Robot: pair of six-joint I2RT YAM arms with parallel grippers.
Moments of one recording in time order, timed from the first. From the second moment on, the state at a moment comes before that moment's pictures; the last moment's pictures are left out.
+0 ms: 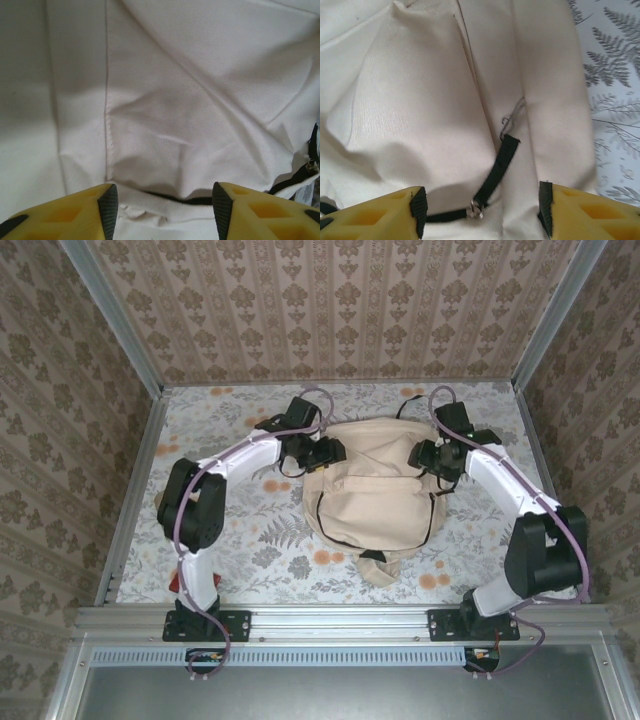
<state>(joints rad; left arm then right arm) -0.59 1.96 1.50 -0.53 0.43 -0.68 0.13 1.53 1.17 -0.74 -0.05 0.54</state>
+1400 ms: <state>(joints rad) -0.62 2.08 1.50 -0.46 0.56 -0.66 0.37 1.61 1.24 -0.80 0.20 0.39</state>
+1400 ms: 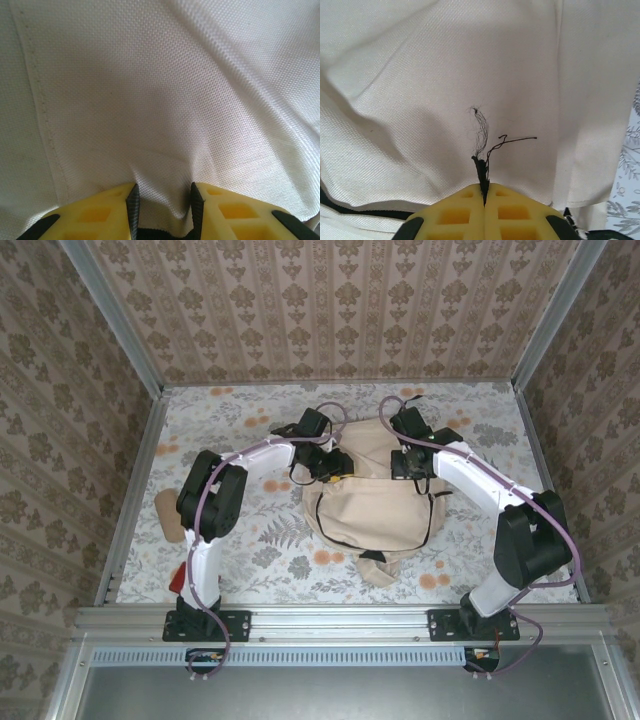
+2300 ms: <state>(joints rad) -0.63 1.92 1.41 -0.45 0.47 -0.70 0.30 1.37 1.07 -0.54 -0.20 0.48</state>
